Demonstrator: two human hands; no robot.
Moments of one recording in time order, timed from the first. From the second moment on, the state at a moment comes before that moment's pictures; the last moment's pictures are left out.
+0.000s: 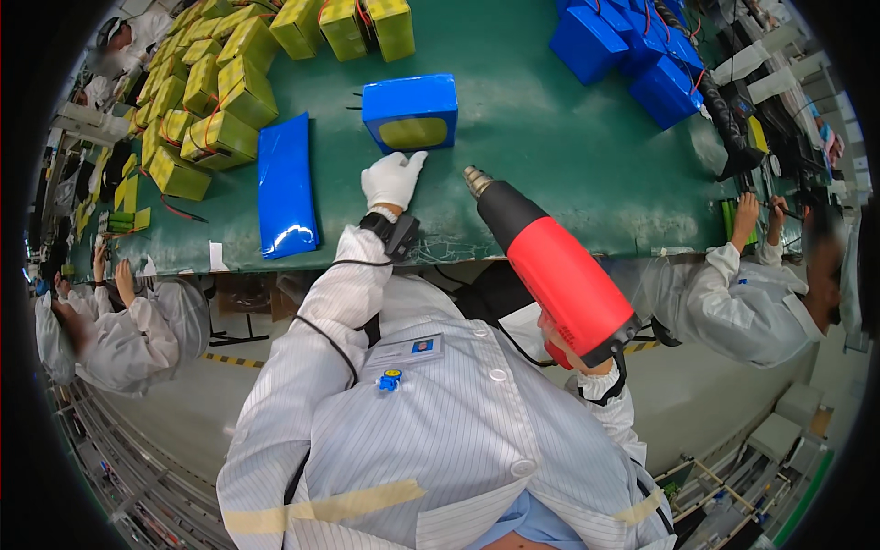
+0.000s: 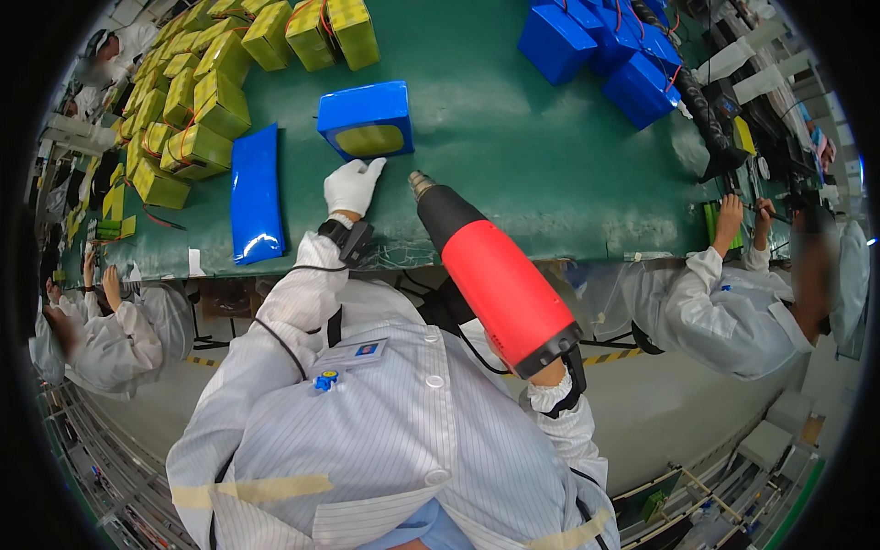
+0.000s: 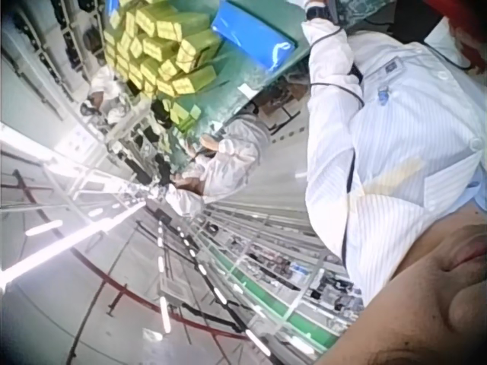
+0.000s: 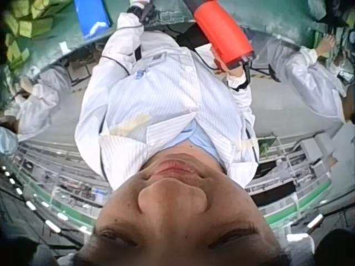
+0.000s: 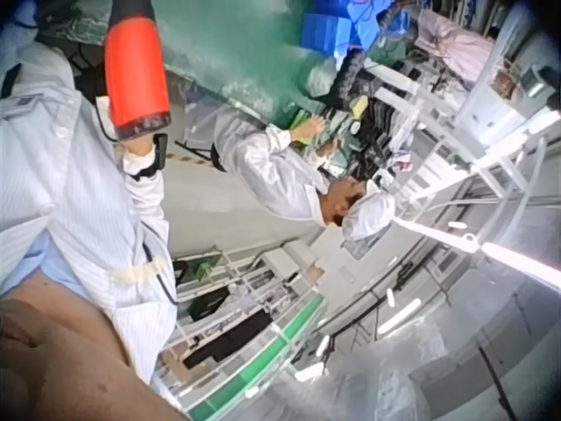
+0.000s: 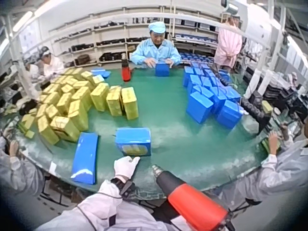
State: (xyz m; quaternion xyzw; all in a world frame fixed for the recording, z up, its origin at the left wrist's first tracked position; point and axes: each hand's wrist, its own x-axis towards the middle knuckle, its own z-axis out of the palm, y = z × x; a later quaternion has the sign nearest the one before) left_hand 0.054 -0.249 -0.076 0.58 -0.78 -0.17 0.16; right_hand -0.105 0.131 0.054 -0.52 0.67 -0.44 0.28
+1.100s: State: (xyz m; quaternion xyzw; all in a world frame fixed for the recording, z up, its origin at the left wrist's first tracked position) left_hand 0.056 -0.364 0.109 0.28 -0.95 -0.14 -0.07; right_hand -0.077 0.040 0.092 -0.53 0.65 -0.50 0.21
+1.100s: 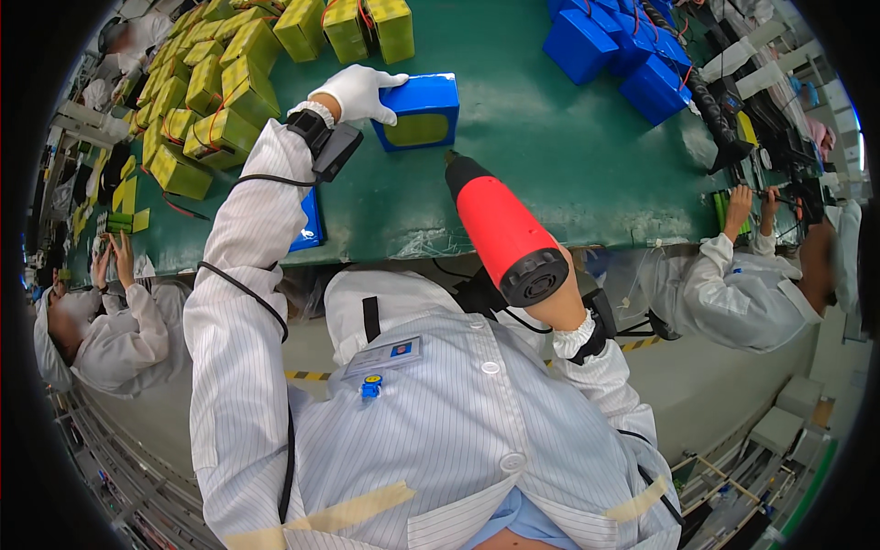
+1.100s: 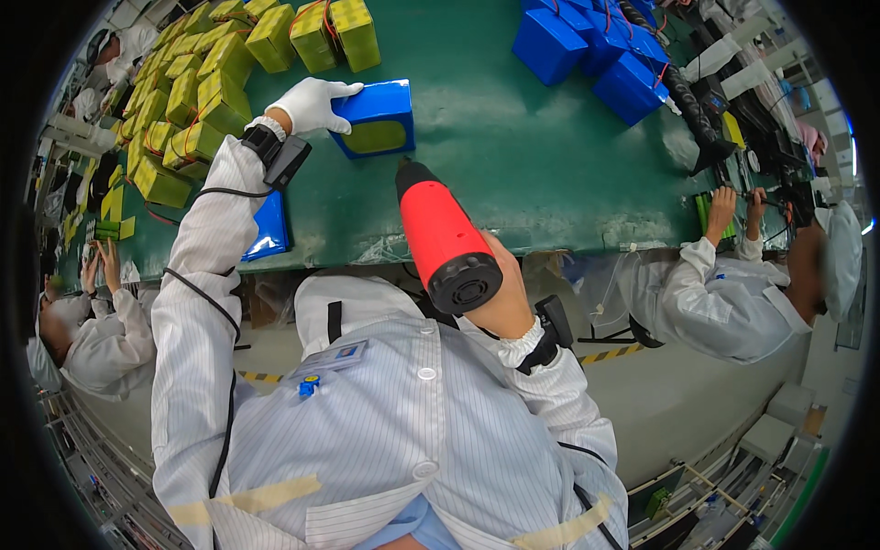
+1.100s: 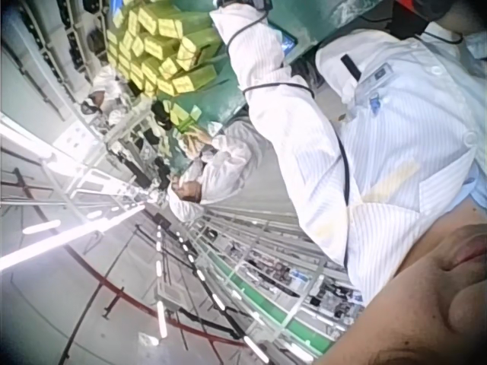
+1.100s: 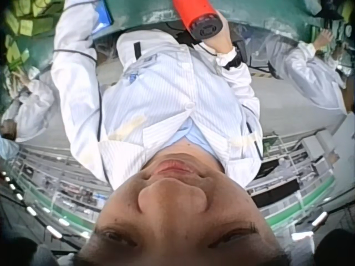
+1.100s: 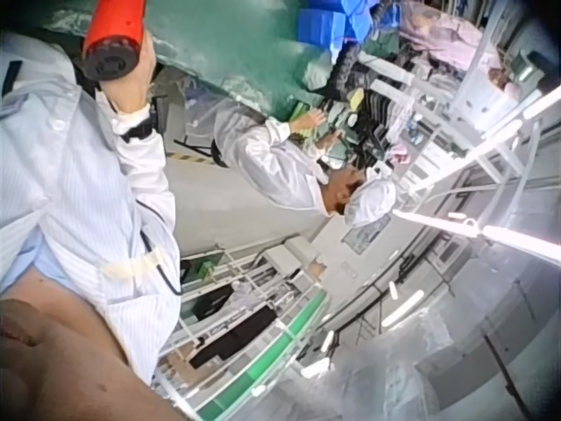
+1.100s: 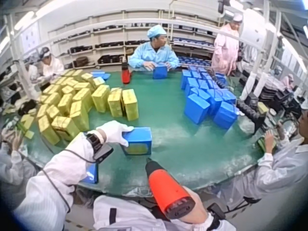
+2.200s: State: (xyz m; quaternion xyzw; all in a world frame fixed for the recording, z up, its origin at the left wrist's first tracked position) left_hand 0.042 -0.367 0.121 0.26 -0.95 -0.13 -0.12; right_hand -0.059 -0.003 0.077 -0.59 0.62 -0.47 0.22
